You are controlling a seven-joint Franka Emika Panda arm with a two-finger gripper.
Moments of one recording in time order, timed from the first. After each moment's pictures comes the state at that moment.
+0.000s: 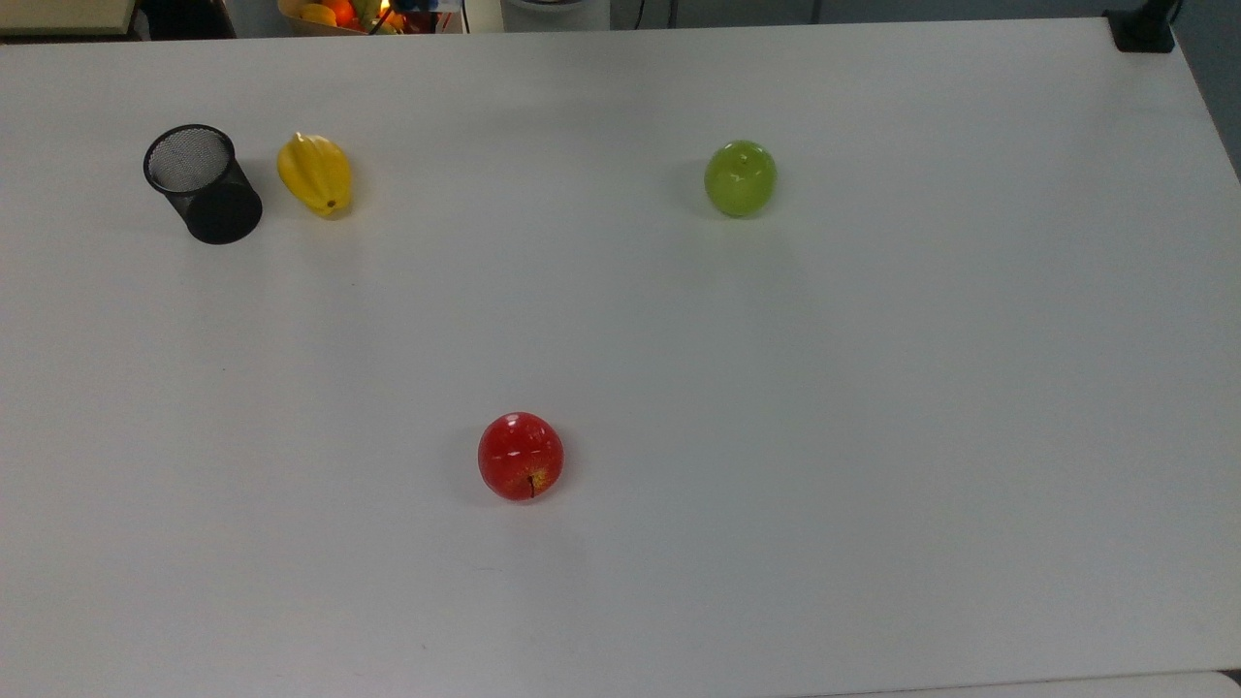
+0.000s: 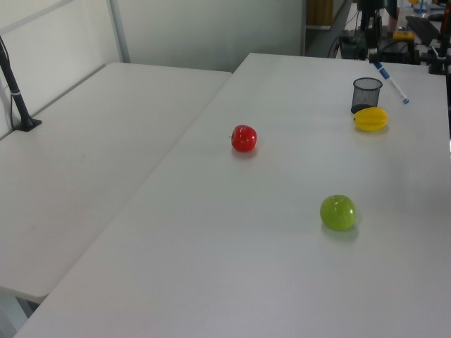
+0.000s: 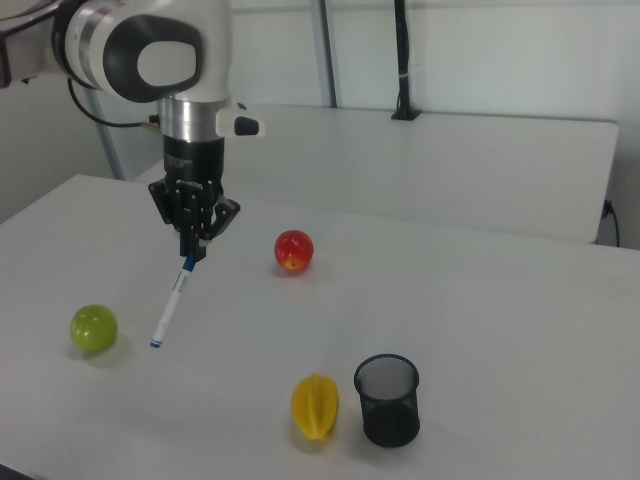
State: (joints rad) arm 0.03 0.01 -0.17 -1.67 0.10 1.46 -0.24
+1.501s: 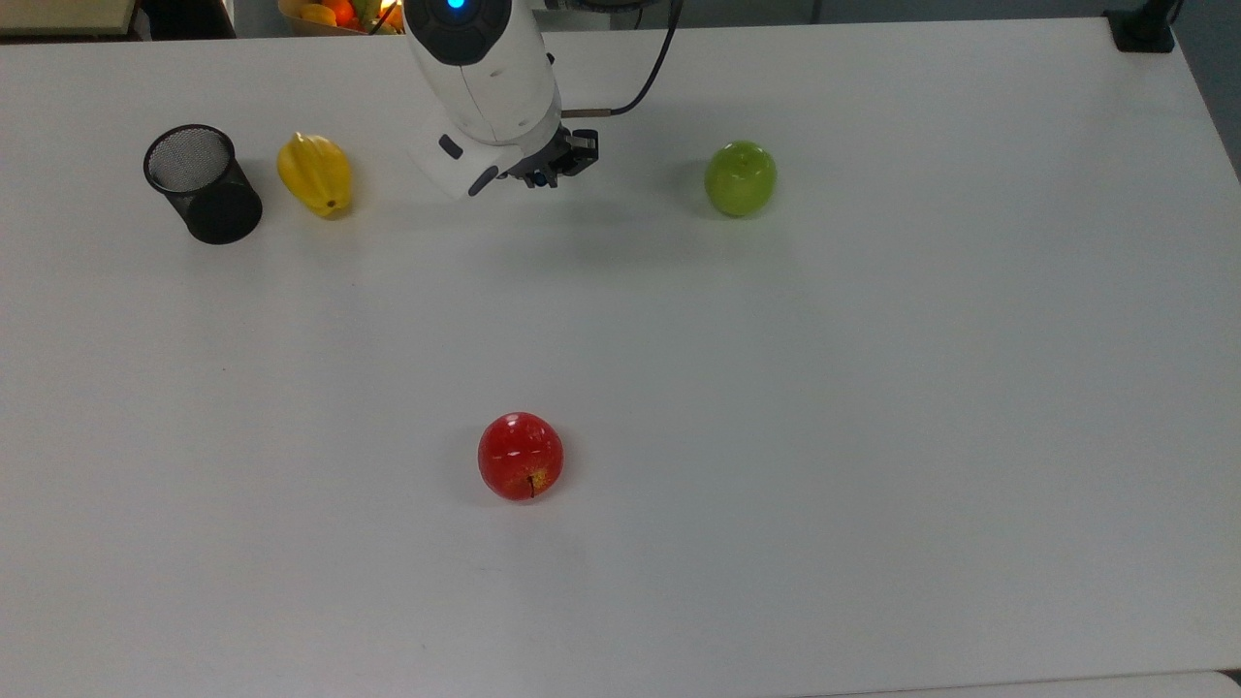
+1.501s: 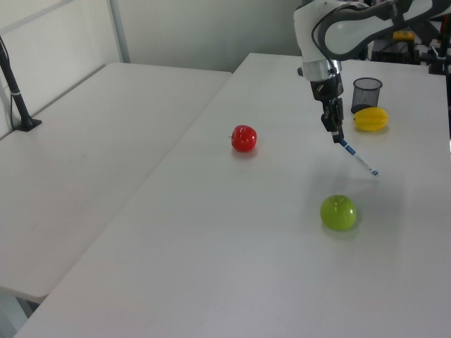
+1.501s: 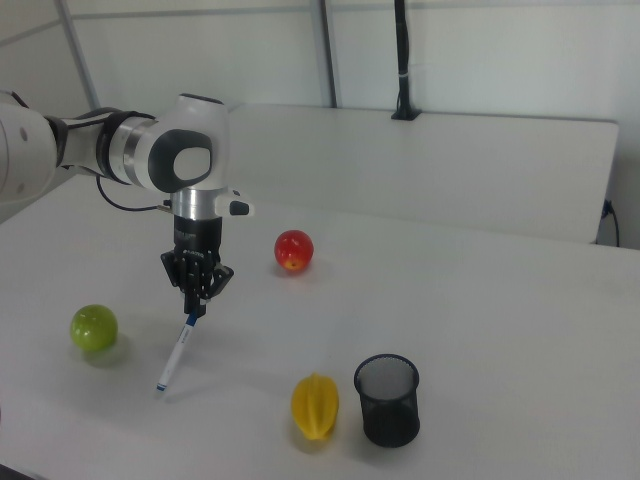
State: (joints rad) arm 0.08 0.29 0.00 -1.74 0.07 1.72 -0.03
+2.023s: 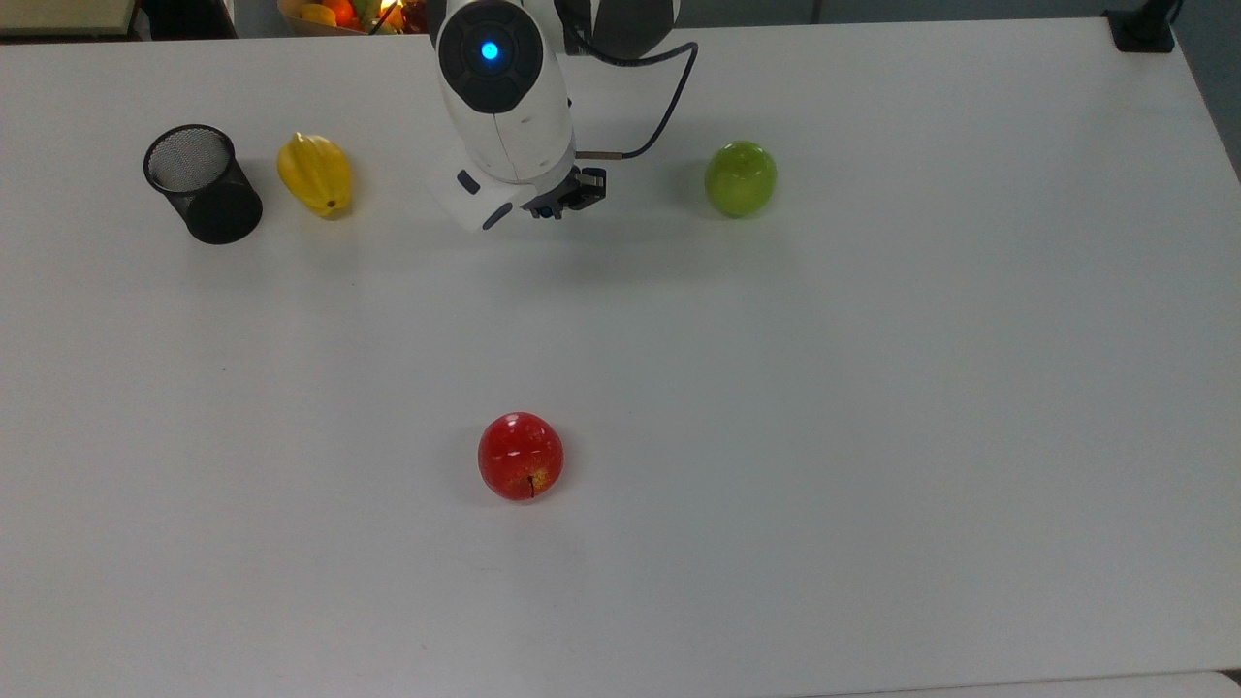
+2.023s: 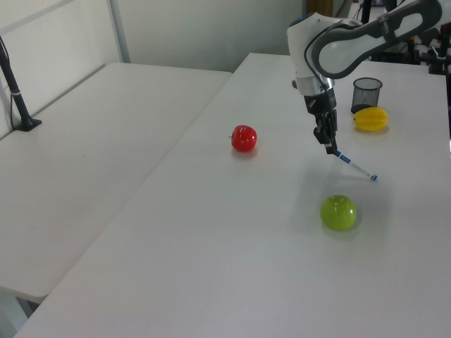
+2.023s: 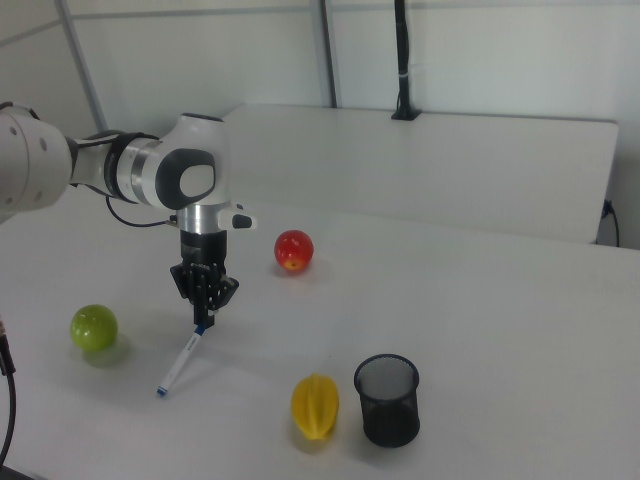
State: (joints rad) arm 0.10 0.36 0.00 -1.74 0.04 1.81 0.05
